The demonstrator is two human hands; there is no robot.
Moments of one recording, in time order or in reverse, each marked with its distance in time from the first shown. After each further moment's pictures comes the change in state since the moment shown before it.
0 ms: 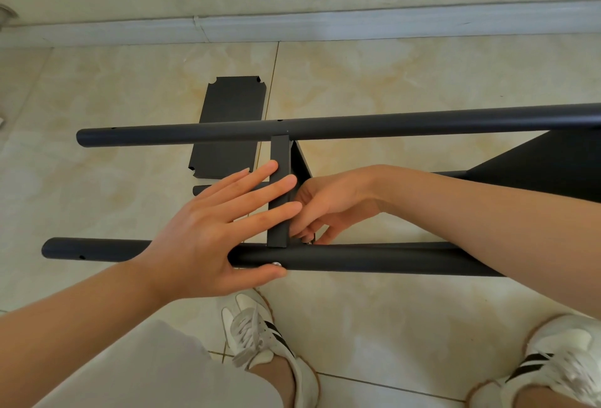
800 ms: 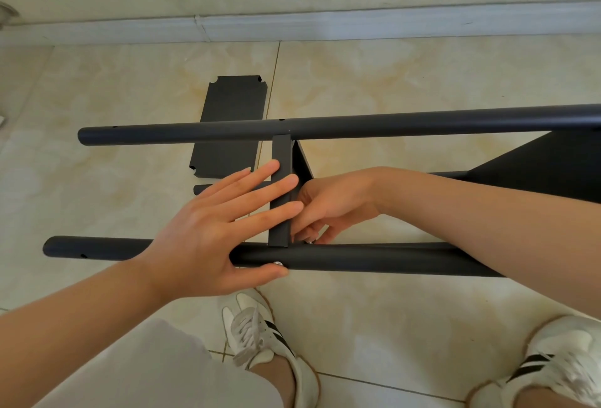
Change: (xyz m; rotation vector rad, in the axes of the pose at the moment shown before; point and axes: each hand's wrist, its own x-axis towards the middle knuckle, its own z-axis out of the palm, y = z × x) left_hand 0.000 0.000 0.000 -0.001 0.012 0.007; right_hand 0.002 0.000 0.005 -0.037 0.035 -0.015
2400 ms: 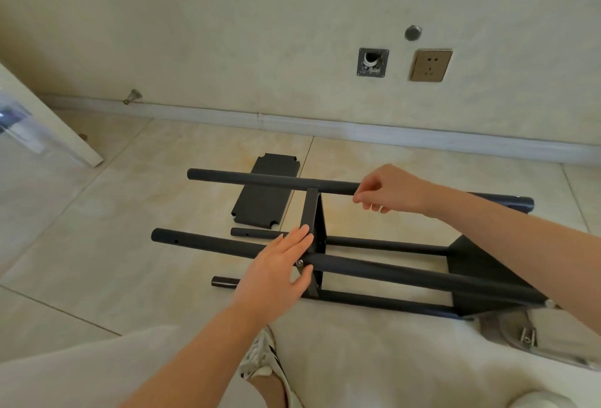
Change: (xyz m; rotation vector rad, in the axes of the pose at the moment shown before) left_hand -0.011 0.080 0.030 -0.151 0.141 -0.625; right_hand -0.123 -0.033 -0.001 -0.554 0.882 -0.158
